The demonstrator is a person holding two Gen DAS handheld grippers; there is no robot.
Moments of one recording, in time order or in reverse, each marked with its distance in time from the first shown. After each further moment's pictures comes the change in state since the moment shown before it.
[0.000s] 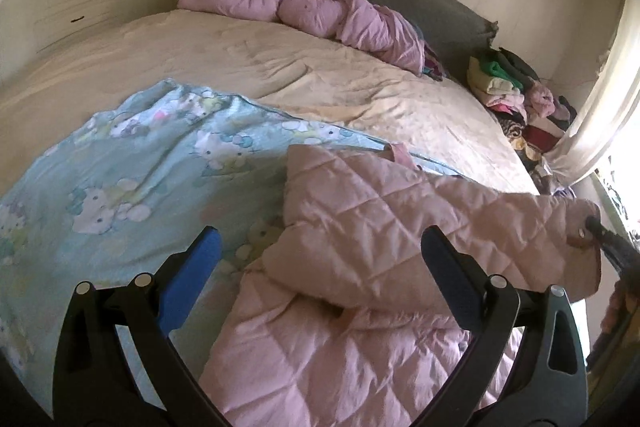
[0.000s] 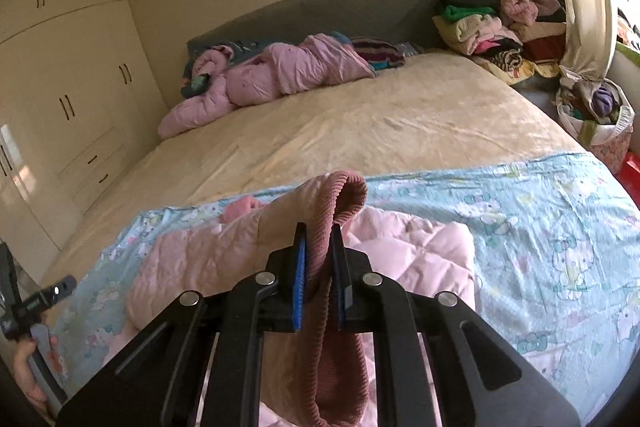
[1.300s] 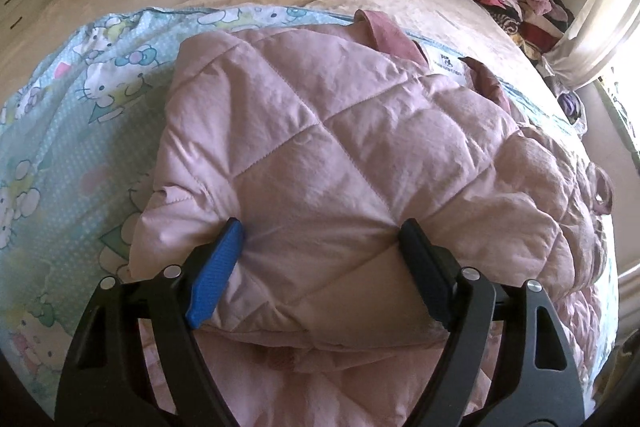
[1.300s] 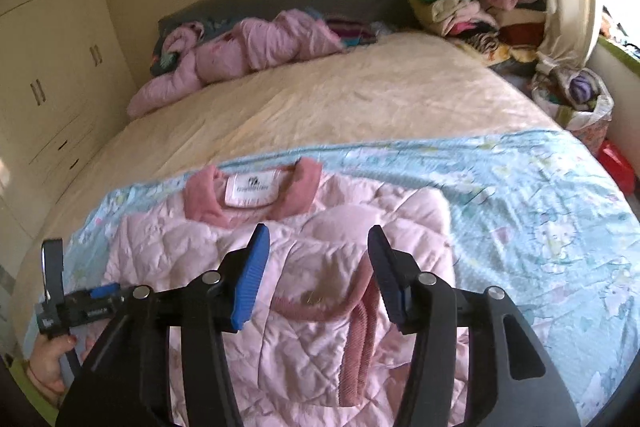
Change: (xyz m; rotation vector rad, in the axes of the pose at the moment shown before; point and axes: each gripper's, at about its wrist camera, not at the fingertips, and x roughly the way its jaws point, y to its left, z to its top) left arm 0.133 -0.045 -0.042 0.165 0.326 -0.013; right arm 0.011 -0.001 -0.021 -0.014 0.037 -0.117
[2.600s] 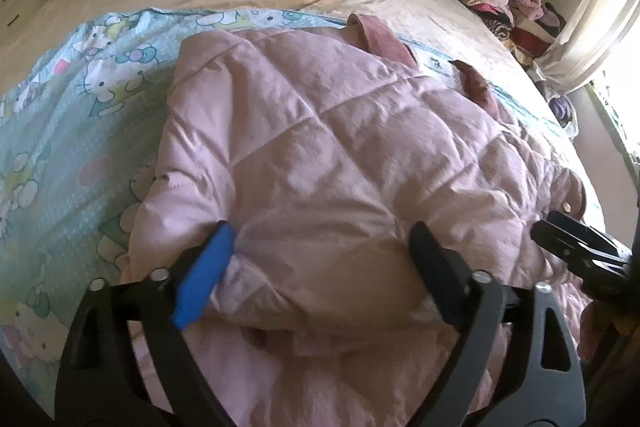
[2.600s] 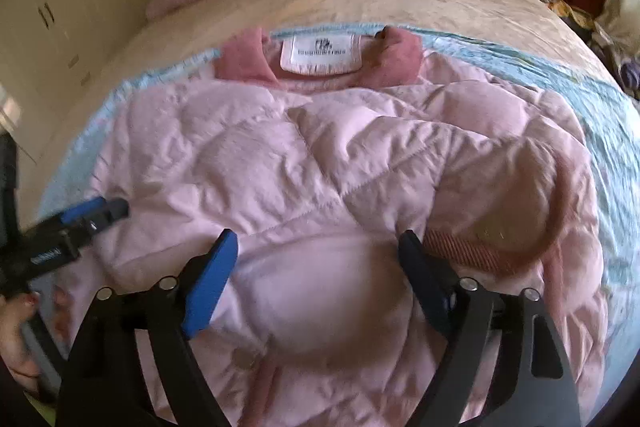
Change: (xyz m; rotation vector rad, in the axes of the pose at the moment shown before) left arm -0.011 0.003 -0.008 -0.006 -0.022 -0.051; right arm 0.095 0.077 -0.073 -0.073 0.340 0.090
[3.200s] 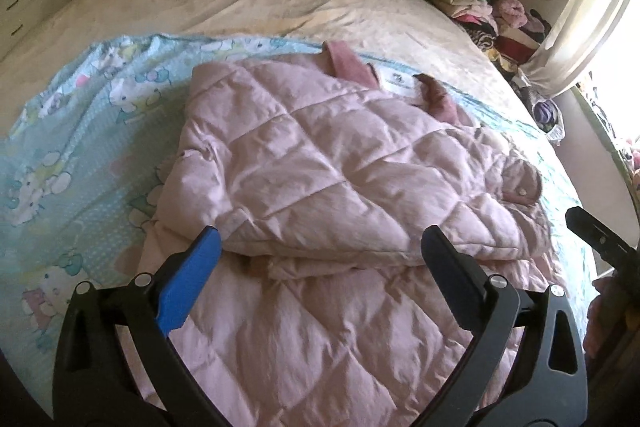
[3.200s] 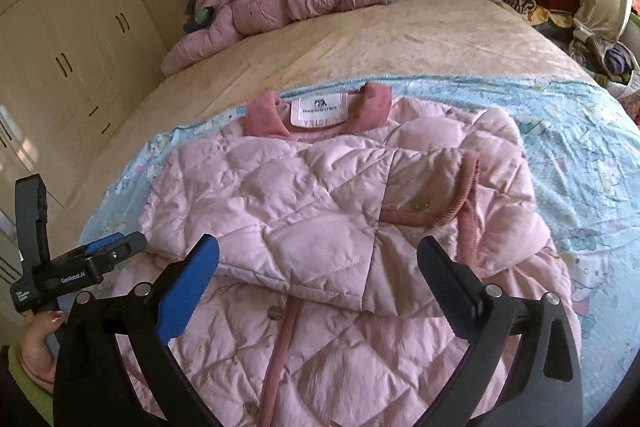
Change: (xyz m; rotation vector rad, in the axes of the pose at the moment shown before) left arm -0.066 -0.026 -0.016 0.028 -0.059 -0.010; right arm -0.099 -0.012 -0.017 0.052 -0.163 0.044
